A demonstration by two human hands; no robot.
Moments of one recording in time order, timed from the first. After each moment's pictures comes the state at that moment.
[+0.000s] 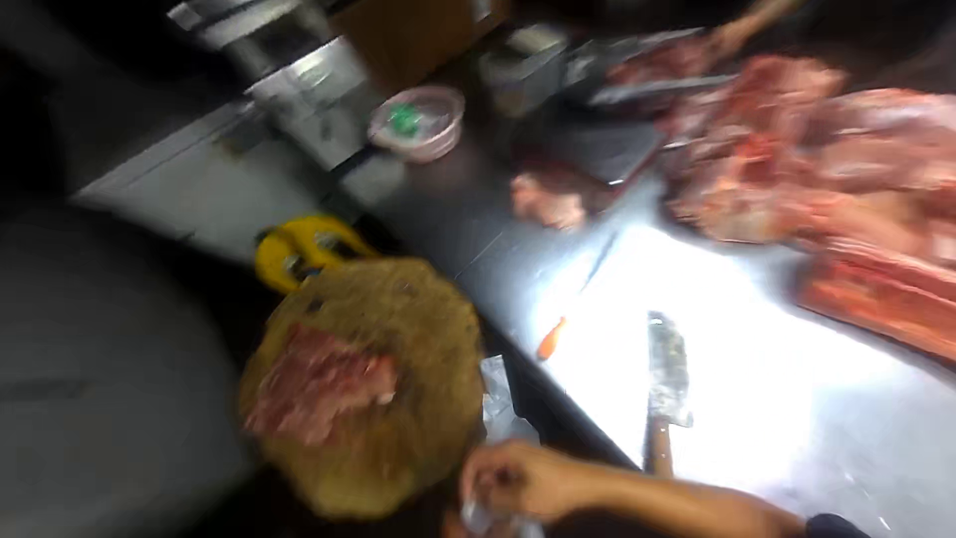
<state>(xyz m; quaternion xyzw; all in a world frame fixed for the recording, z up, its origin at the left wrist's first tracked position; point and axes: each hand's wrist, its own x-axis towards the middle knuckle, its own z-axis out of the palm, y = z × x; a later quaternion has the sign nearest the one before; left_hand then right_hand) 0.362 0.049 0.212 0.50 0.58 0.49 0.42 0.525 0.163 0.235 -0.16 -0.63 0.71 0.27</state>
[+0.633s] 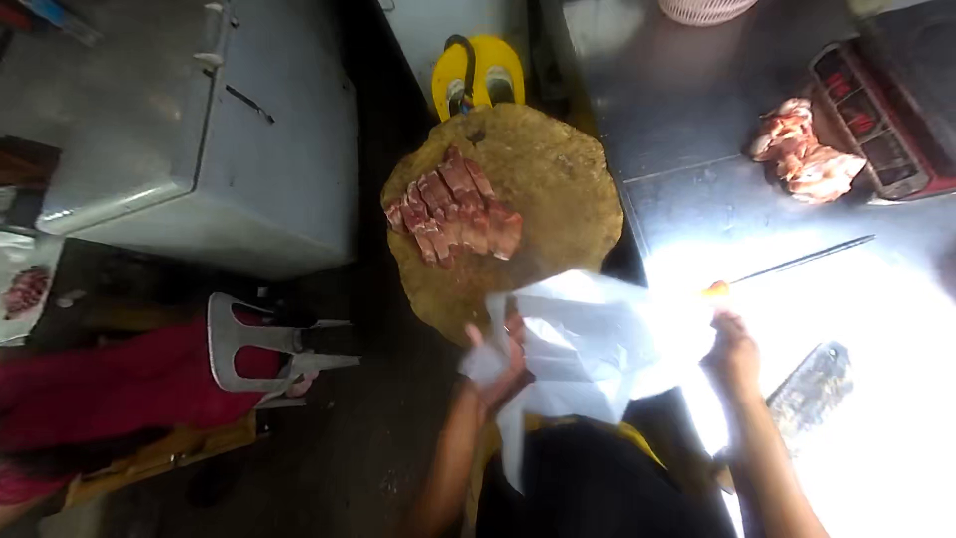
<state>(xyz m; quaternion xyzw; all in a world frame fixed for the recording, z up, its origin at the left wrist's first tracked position) 0.280 0.037 0.213 0.09 0.42 0.67 0.60 0.574 0.206 0.155 -0.58 -0.33 0.57 0.48</state>
